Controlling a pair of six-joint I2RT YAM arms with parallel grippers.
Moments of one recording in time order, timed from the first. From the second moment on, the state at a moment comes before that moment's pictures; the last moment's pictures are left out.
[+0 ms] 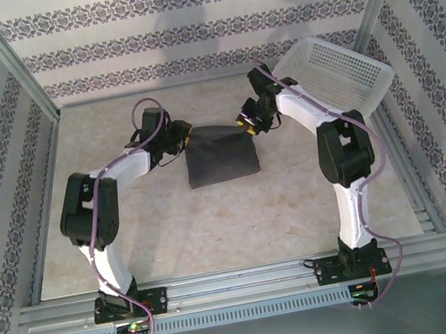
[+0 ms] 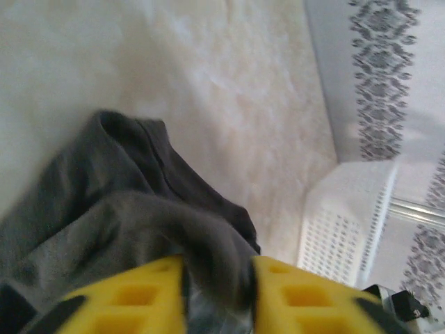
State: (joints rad) left arm -0.29 1.90 1.24 -0.01 0.24 -1.31; right arm 0.28 2.11 1.75 -0.77 -0.33 1.03
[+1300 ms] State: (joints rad) left arm -0.88 1.99 0.96 0.51 -0.38 -1.95; right arm 0.22 1.05 0.85 -0.53 -0.47 0.96
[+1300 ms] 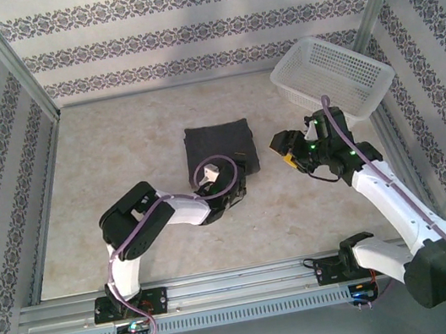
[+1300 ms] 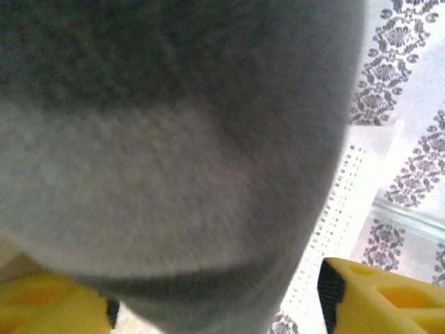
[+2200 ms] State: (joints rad) left arm 0.03 1.91 0.91 0.40 0.23 -1.40; right arm 0.21 1.18 0.93 -0.56 -0.49 0.94
